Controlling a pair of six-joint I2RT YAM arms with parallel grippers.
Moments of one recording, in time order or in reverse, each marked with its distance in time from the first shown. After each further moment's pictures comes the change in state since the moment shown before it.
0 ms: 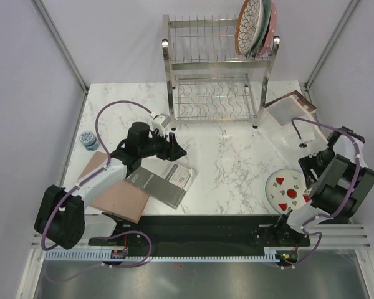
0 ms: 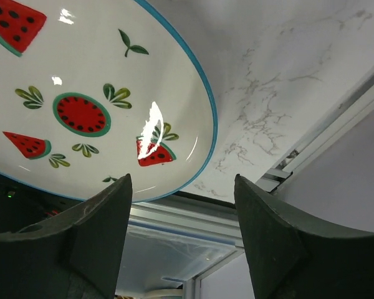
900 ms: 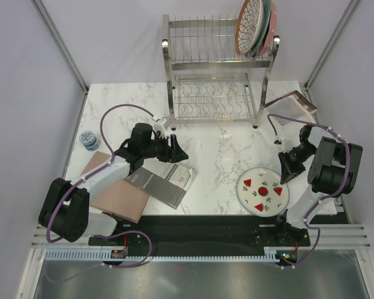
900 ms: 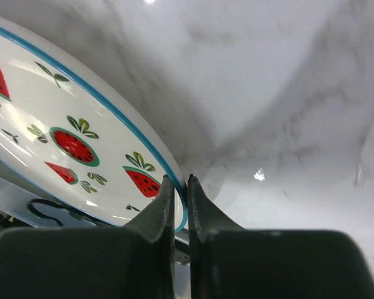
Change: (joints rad) left arm 0.004 0.064 0.002 -0.019 0.049 -0.092; right arm 0.224 0.216 -0.028 0.014 -0.201 0.253
